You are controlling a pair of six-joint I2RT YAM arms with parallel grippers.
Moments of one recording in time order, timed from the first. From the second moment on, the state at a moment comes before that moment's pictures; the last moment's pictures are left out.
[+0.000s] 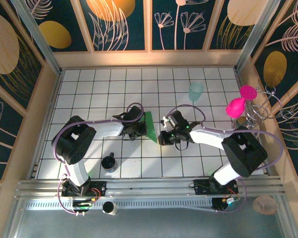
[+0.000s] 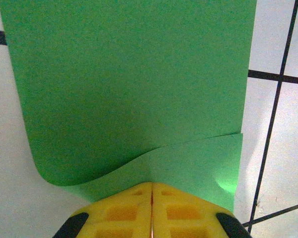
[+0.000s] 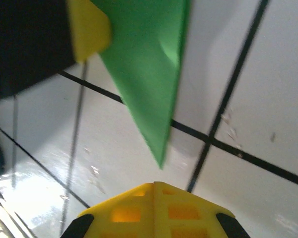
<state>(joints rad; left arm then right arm) -0.70 1.80 0.95 -0.21 0.14 -0.92 0.69 1.52 0.72 -0.22 -0.40 0.52</state>
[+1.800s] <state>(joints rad) -0.69 1.81 0.92 -0.12 0.21 -0.81 0.69 1.77 0.84 -0.11 -0.41 0.57</state>
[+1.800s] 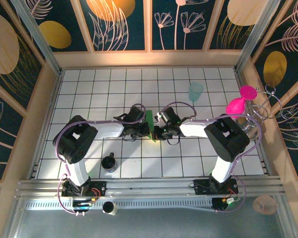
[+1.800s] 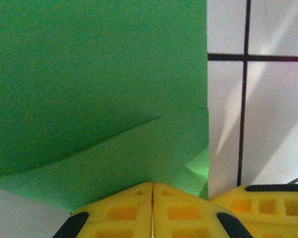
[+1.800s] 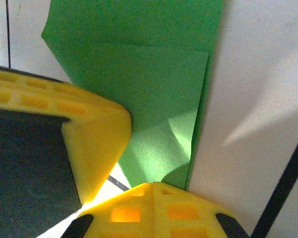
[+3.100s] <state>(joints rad) -0.44 1.46 0.68 0.06 0.18 -0.84 0.68 1.62 0.91 0.12 -0.42 0.78</state>
